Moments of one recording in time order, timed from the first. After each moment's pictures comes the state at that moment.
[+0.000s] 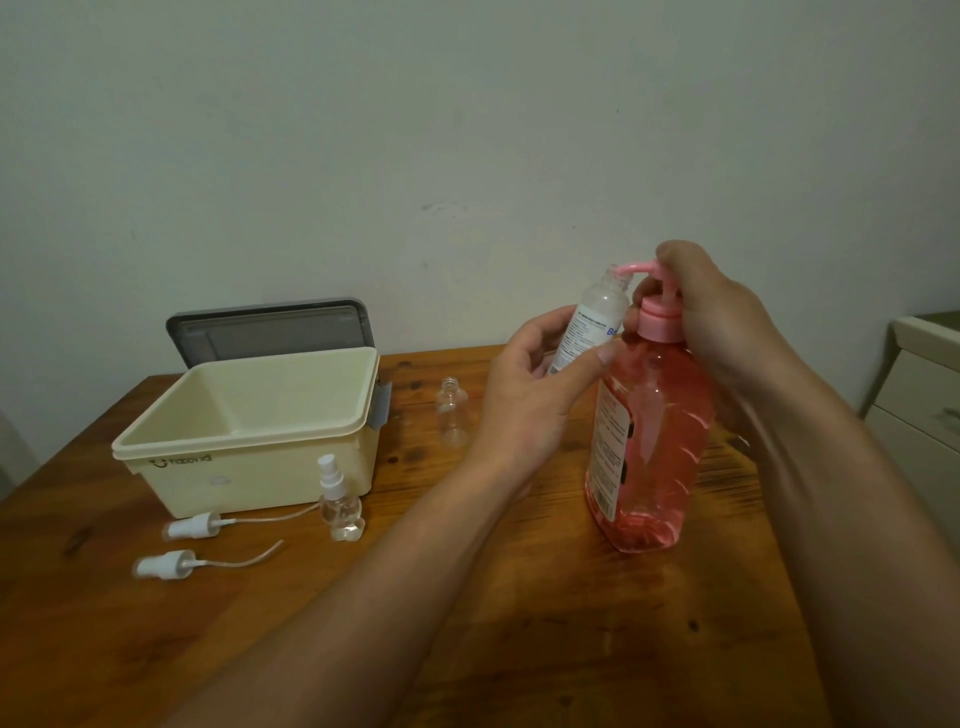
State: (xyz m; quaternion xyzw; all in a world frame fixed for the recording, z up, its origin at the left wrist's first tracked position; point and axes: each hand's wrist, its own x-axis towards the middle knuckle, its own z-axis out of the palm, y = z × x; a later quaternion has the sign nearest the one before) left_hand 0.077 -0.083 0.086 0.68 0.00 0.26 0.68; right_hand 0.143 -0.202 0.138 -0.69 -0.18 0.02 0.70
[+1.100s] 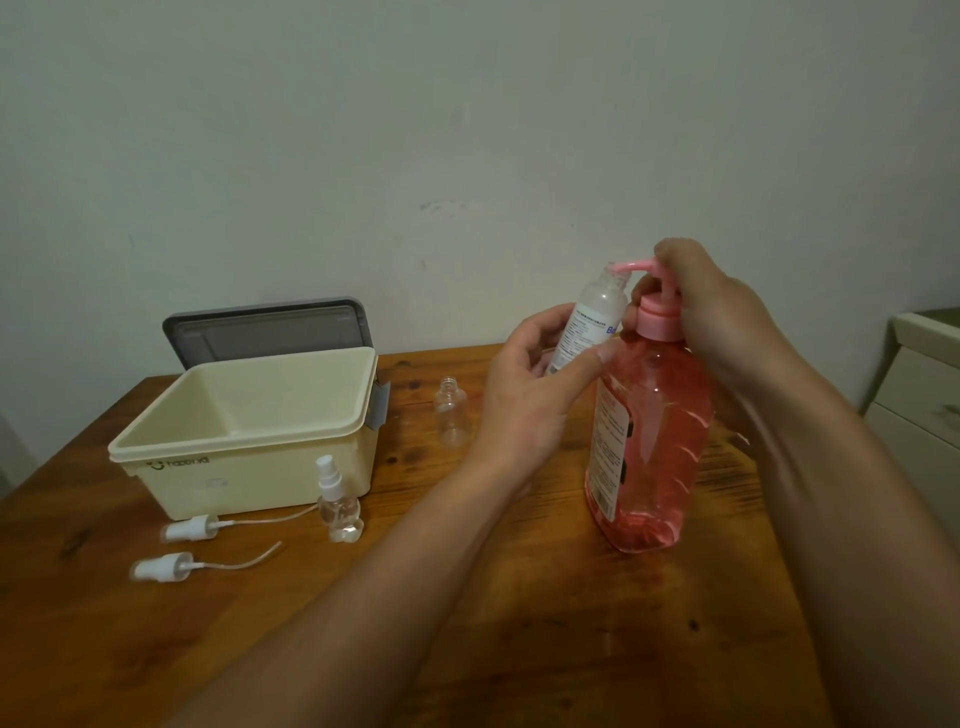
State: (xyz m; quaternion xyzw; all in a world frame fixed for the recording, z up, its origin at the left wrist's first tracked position) left_hand 0.079 -0.083 0.085 0.68 0.00 0.27 0.68; right_hand 0.144 -0.201 0.138 -0.70 -0.18 0.02 0.69
